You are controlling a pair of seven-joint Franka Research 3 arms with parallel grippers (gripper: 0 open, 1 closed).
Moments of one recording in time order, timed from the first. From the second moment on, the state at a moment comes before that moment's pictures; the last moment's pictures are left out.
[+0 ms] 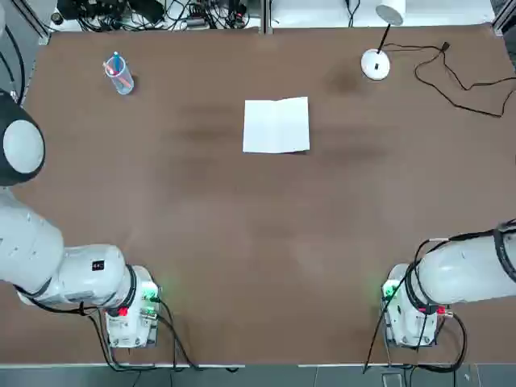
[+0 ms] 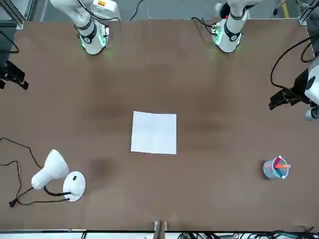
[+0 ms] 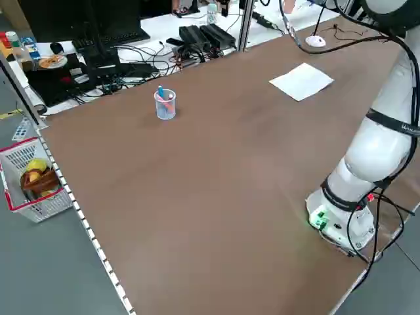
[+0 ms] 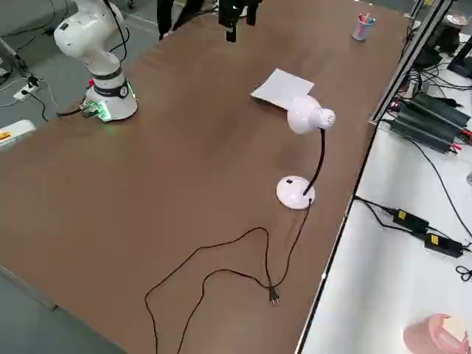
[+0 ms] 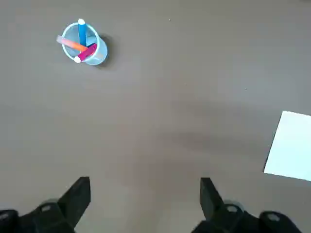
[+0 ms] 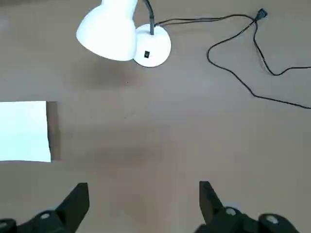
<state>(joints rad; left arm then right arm) 0.09 0.13 -0.15 -1.46 -0.01 1.59 -0.21 0.10 0.02 -0.16 -1.43 0.02 1.49 -0.01</state>
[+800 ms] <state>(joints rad) 0.08 0.14 -0.15 -1.46 -0.01 1.61 -0.28 0.10 0.02 -0.15 -1.44 0.02 1.49 -0.01</state>
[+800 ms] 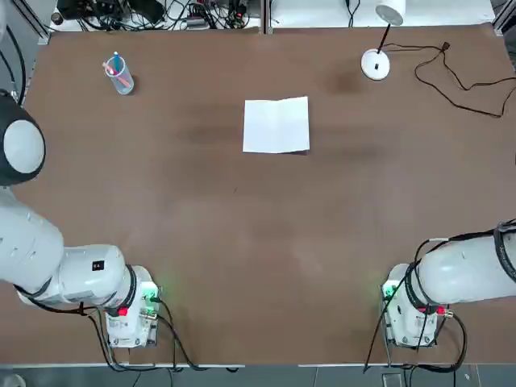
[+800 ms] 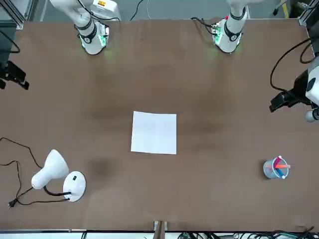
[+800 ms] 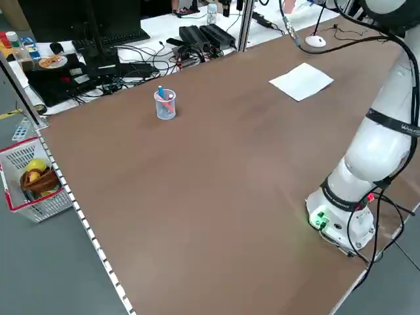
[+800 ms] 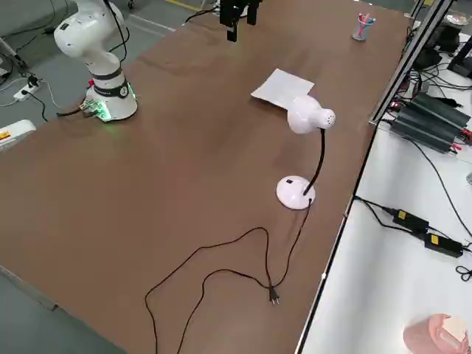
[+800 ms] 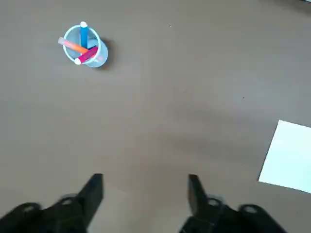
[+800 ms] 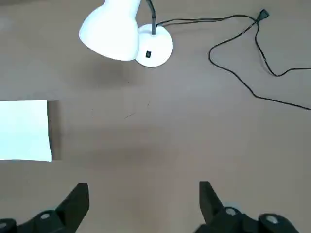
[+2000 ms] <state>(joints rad) -0.20 0.39 -0.17 -1.47 -0.02 1.94 -0.82 0.22 0.15 -0.14 -1.79 0.28 2.00 -0.01</state>
